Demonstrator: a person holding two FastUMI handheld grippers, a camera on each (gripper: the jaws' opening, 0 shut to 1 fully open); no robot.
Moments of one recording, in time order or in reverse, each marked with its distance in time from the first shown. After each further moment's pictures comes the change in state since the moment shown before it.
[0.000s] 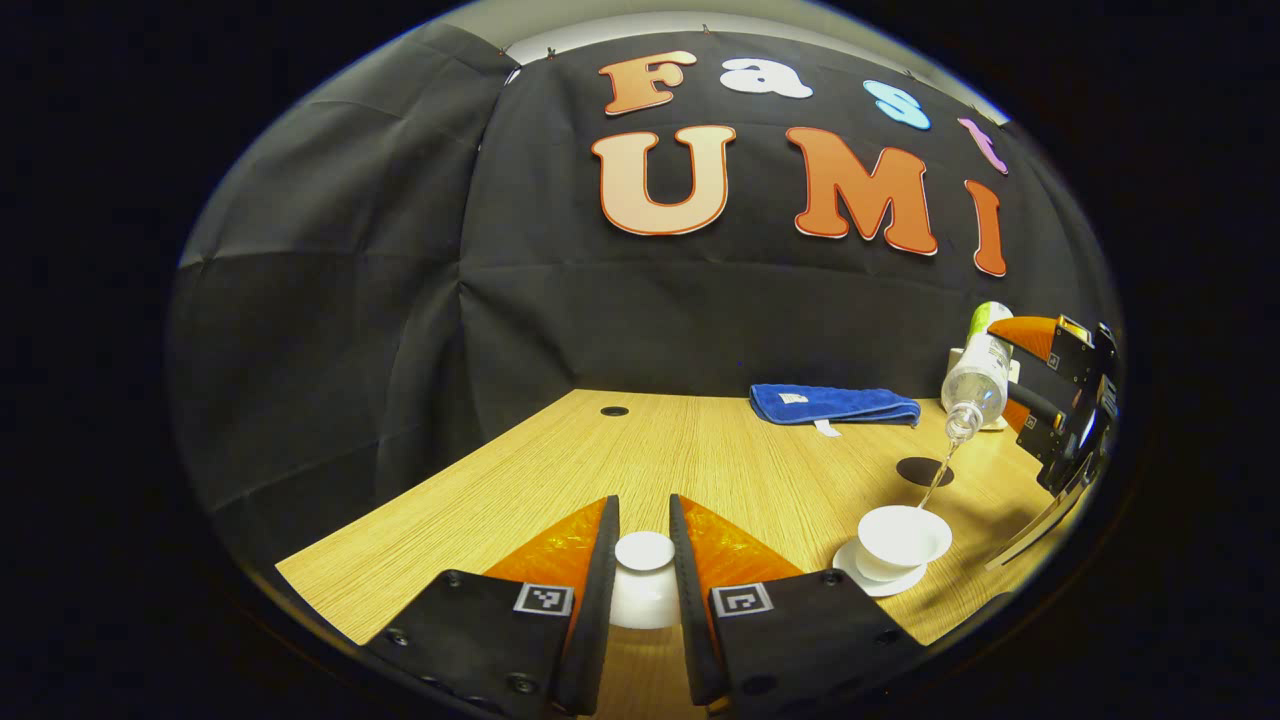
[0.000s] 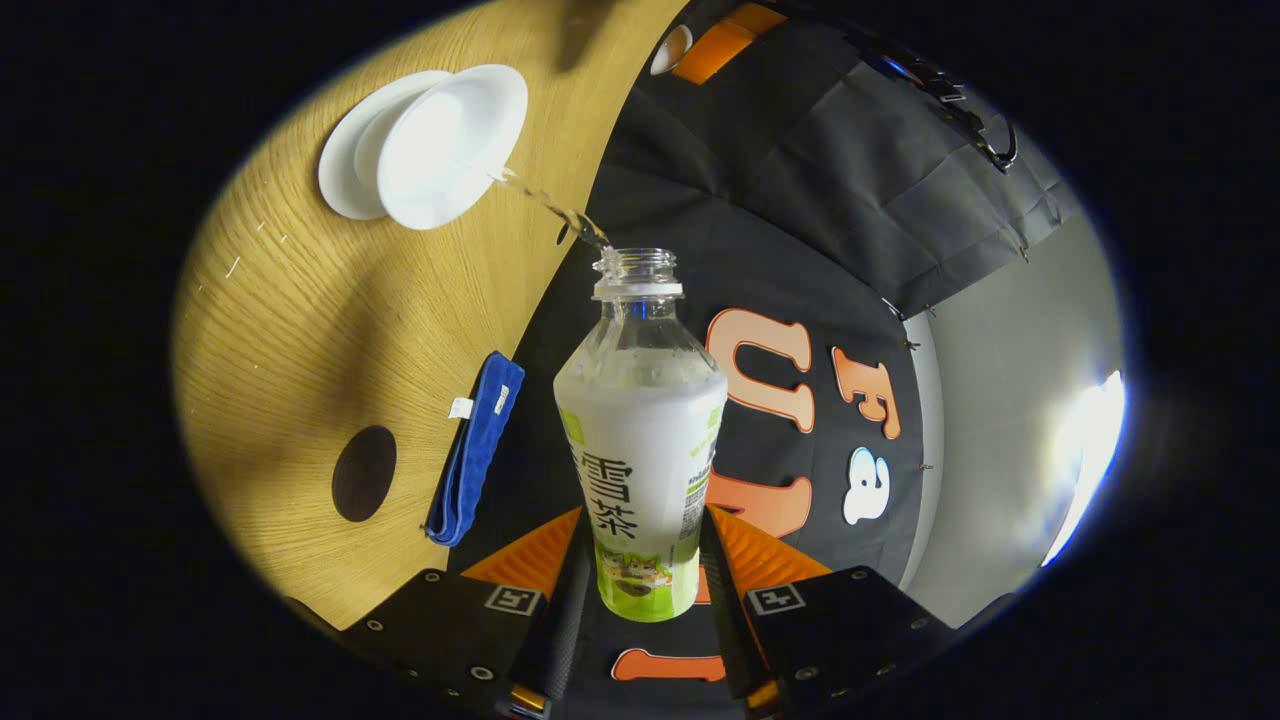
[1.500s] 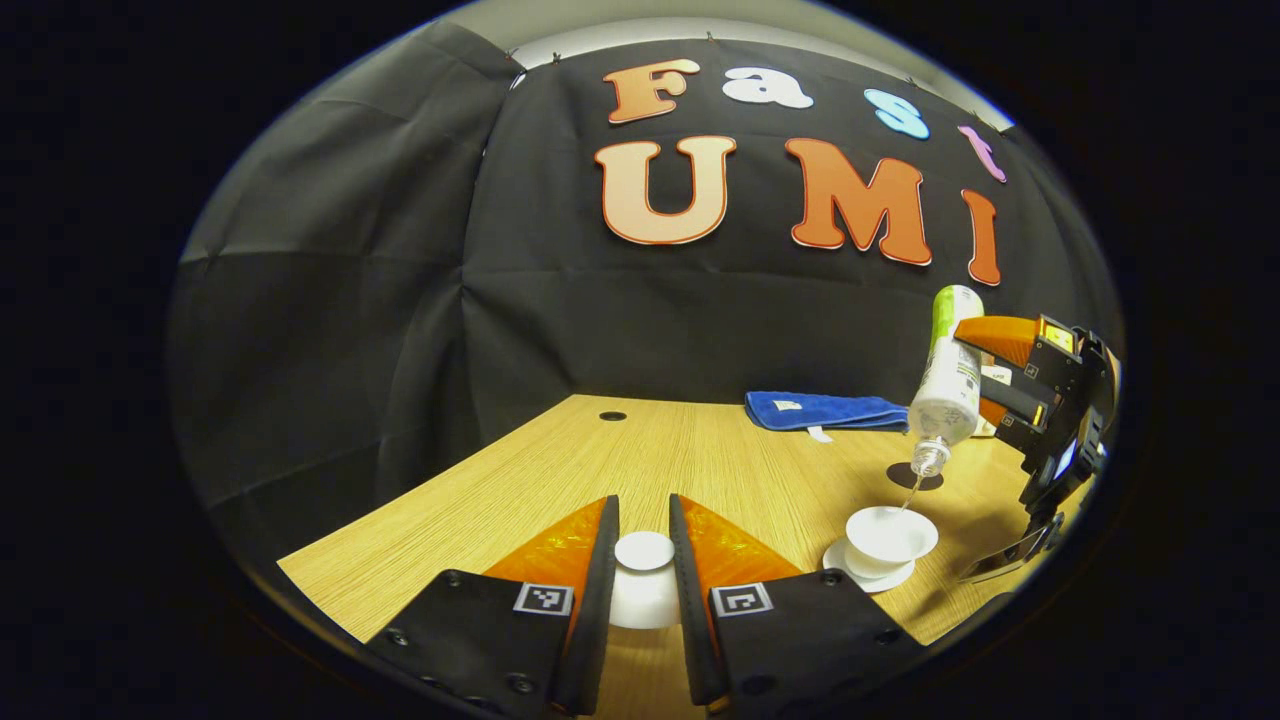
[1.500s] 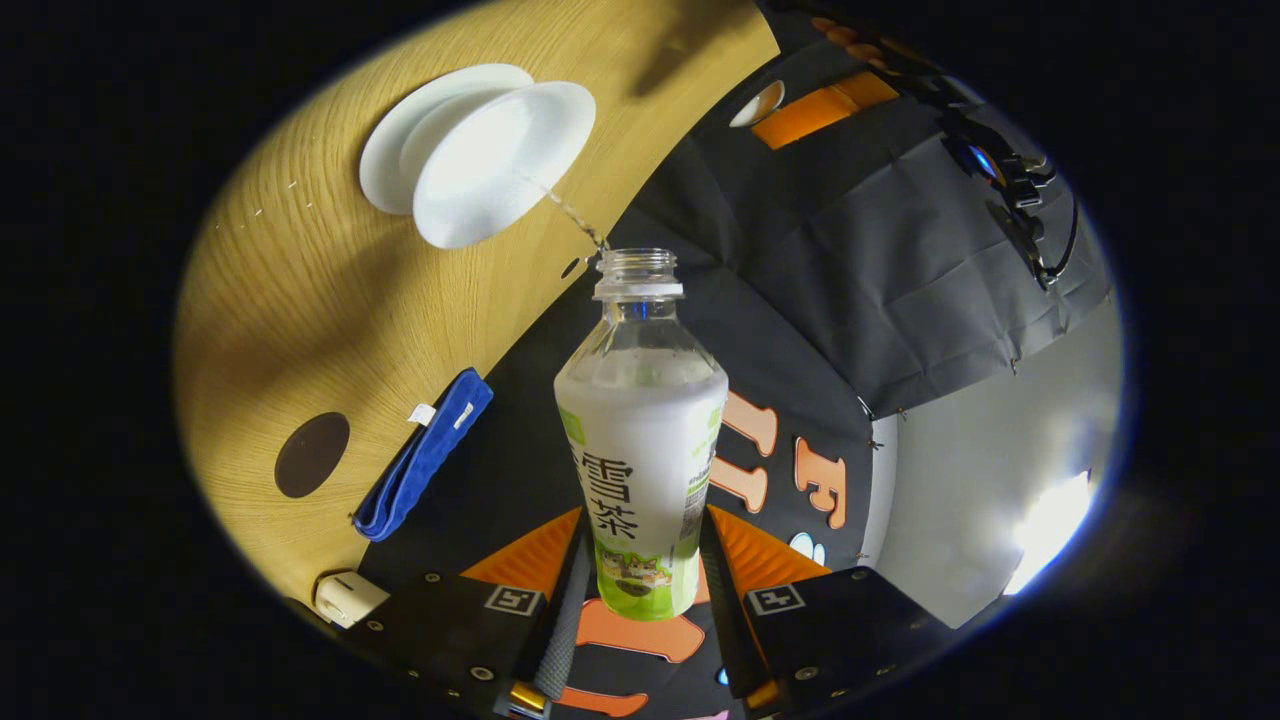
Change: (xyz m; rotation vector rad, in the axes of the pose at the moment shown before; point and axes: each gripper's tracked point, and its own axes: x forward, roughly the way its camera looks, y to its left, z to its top) left arm -0.017 0.000 0.006 -0.019 -0.031 -0.022; right arm 0.005 -0.016 0.022 -0.236 -0.194 -0.076
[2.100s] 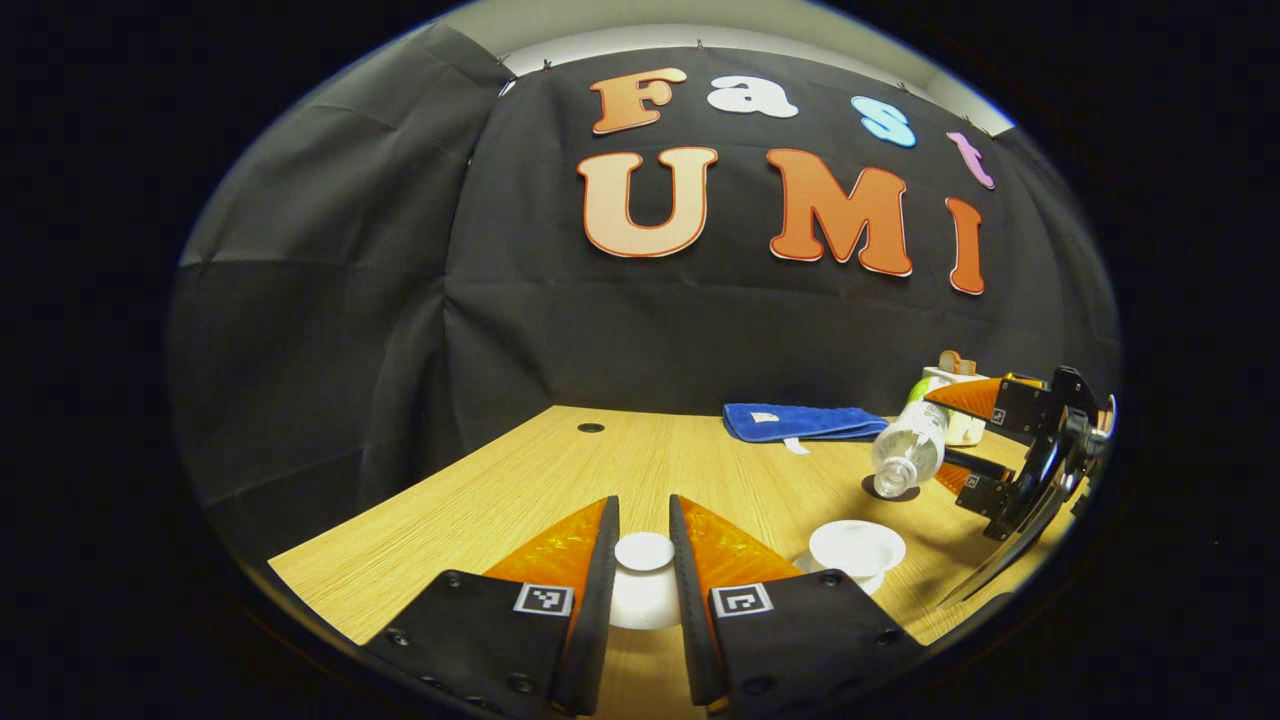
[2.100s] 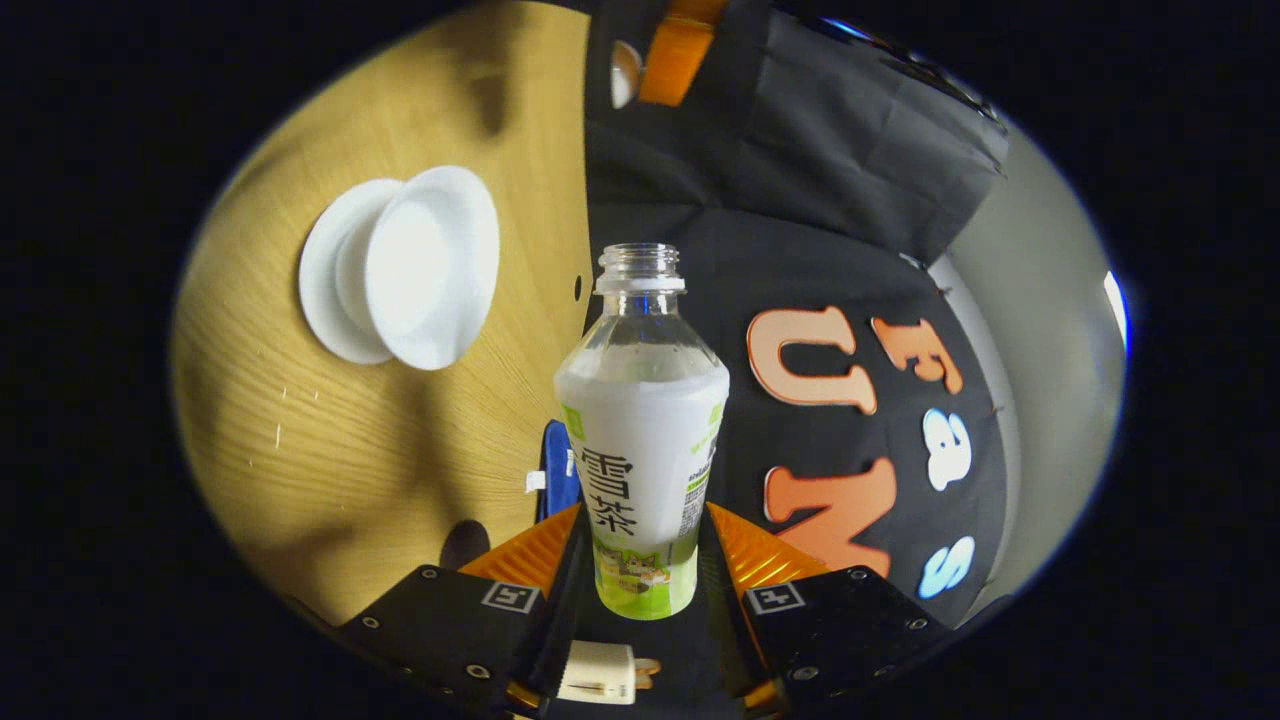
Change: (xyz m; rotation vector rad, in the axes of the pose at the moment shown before) left arm -0.002 -0.032 0.011 -0.002 -0.028 -0.053; right arm -0.001 0.056 -0.014 0.638 0.125 0.227
